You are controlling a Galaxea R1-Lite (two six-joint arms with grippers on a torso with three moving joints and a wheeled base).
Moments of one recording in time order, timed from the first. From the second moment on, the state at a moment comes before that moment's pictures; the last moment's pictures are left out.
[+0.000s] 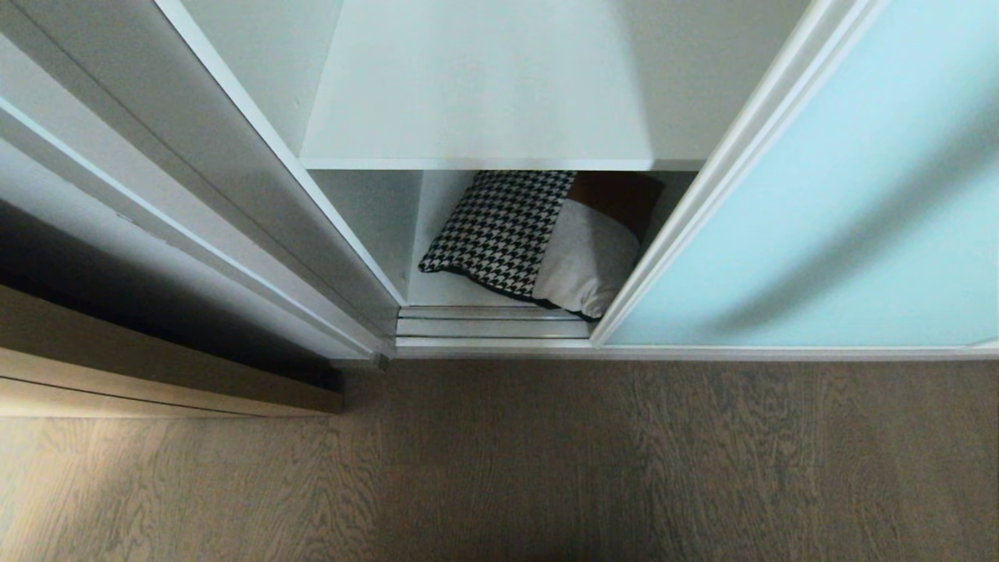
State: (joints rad) left arm 0.00 0.00 0.00 0.00 0.00 0.00; right arm -0.37 1.04 -1.10 -0.03 0.71 0.50
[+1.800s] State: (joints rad) left arm 0.00 0.00 0.00 0.00 0.00 0.00; right arm -0.42 0.97 -1.07 -0.32 0.04 0.44
